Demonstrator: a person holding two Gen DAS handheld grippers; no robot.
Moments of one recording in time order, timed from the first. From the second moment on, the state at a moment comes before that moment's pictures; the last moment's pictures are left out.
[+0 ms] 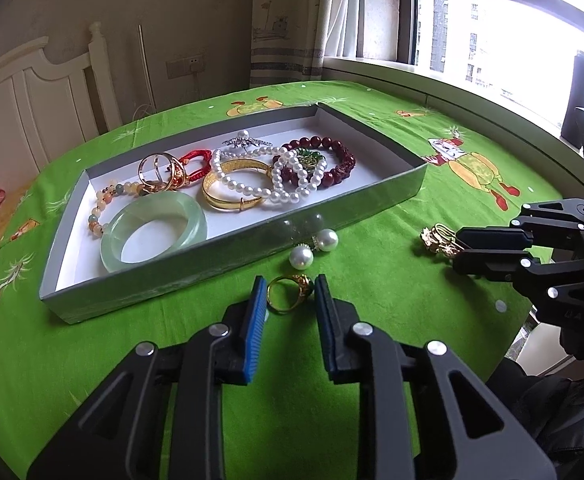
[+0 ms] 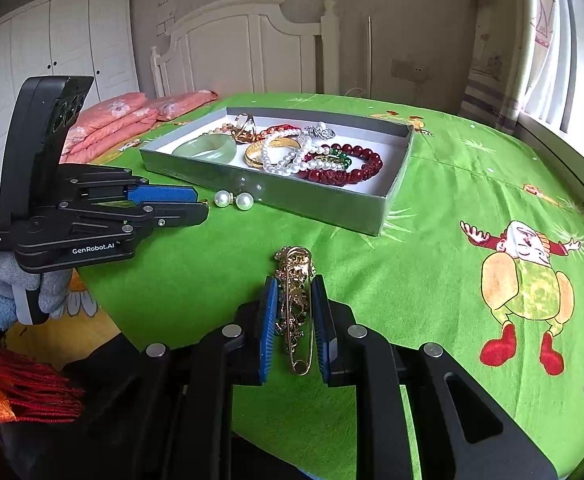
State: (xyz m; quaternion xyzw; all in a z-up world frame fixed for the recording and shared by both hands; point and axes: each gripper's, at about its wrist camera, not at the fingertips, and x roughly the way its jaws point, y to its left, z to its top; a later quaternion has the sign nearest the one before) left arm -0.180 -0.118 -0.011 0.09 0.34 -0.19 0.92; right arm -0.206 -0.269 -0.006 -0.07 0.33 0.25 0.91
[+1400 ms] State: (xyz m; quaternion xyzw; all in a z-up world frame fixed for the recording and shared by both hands) left arm -0.180 -0.111 -0.005 0.10 0.33 -0.18 0.92; right arm -0.209 -0.267 0.002 -0.05 0.32 0.26 0.91
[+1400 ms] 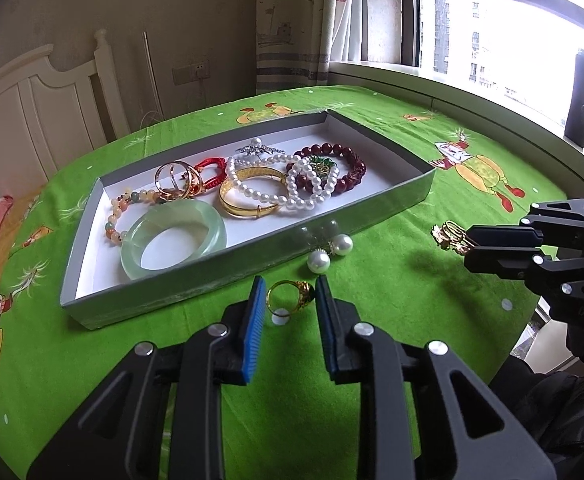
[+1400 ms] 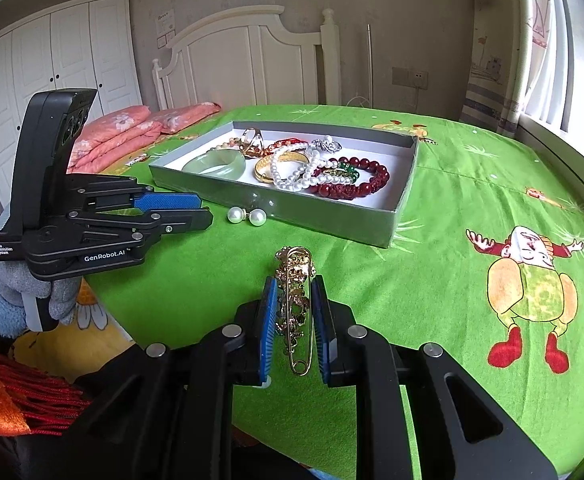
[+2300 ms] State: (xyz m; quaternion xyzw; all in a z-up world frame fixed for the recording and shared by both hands) left arm -0.158 -0.113 0.032 0.10 0.30 -0.18 0.93; right arm -0.182 -0.246 0.043 -0.07 0.26 0.26 0.93
